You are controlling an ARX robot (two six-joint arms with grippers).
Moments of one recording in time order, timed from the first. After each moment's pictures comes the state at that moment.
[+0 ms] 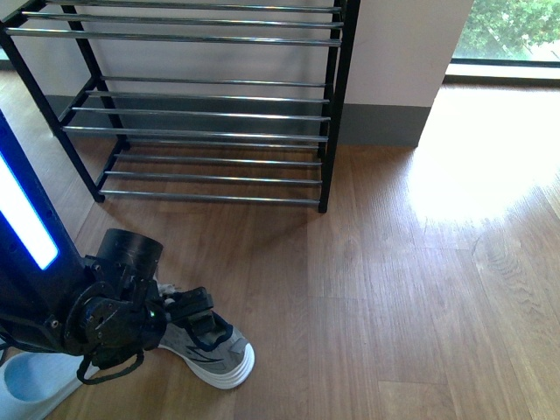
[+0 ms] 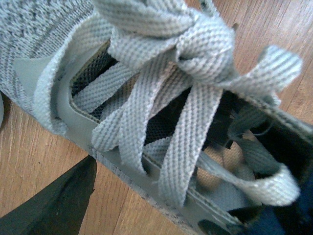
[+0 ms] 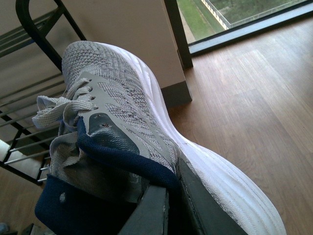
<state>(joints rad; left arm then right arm) -0.23 2.82 1.17 0.48 0.06 -0.54 -0.48 0.53 0.31 0.02 -0.31 0.27</state>
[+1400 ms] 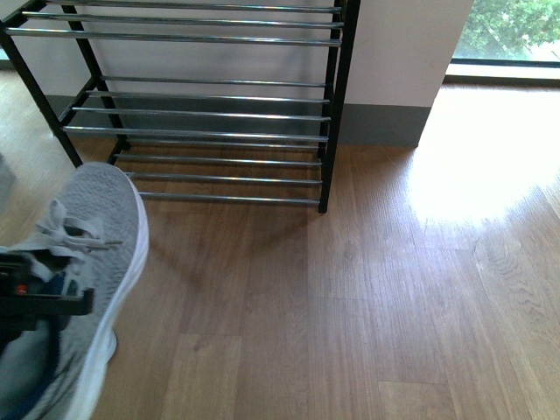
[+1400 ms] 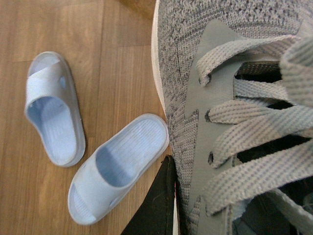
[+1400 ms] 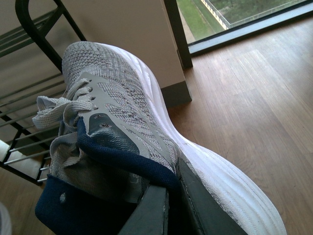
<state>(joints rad) -0.25 1.72 0.37 0.50 -0.32 -0.12 -0.48 0.53 0.31 0.02 -0.31 0.27</state>
